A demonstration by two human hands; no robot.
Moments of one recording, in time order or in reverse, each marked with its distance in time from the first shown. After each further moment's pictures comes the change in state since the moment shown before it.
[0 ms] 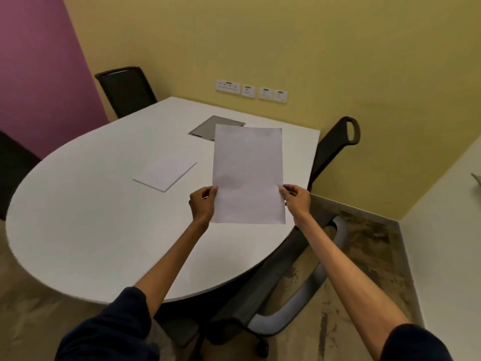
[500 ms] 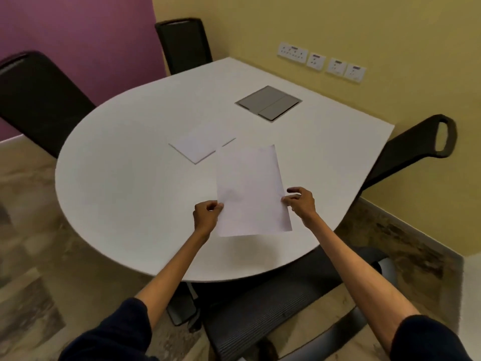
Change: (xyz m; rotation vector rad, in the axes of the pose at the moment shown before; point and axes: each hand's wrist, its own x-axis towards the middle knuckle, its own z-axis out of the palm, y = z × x) left_hand 0.018 -0.093 -0.013 0.099 0.141 -0.308; right_hand 0.091 0.051 0.072 -0.275 -0.472 0.125
